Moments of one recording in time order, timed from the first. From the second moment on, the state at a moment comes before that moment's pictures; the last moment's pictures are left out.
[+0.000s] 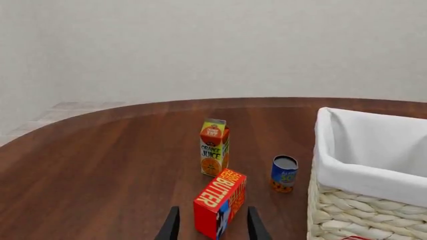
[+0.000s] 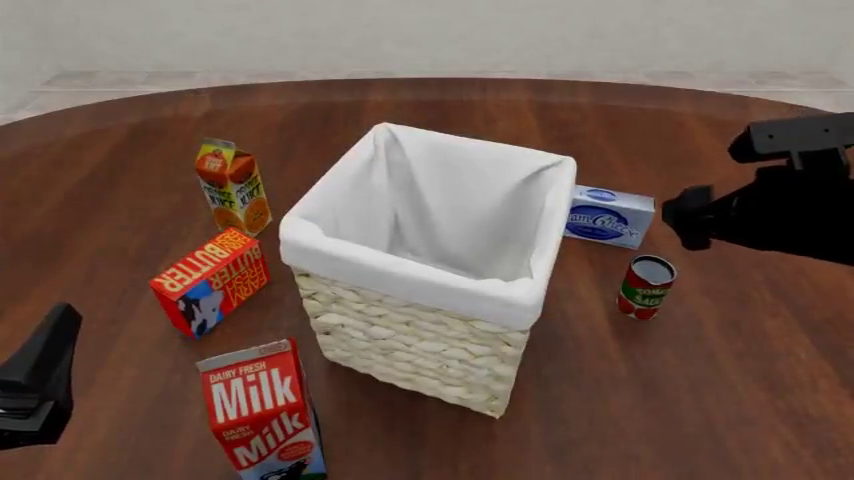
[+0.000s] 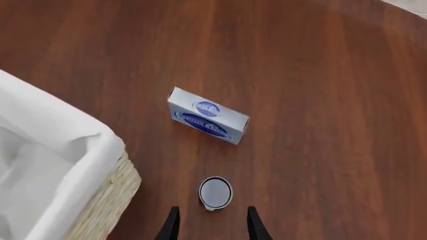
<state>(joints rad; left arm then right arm) 0.00 0.05 0.00 -0.04 0.00 0.05 1.15 -0.71 0.24 -0.07</state>
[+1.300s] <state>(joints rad) 0.00 0.04 0.00 -0.04 0.00 0.05 1.46 -0.69 0.03 -0.10</state>
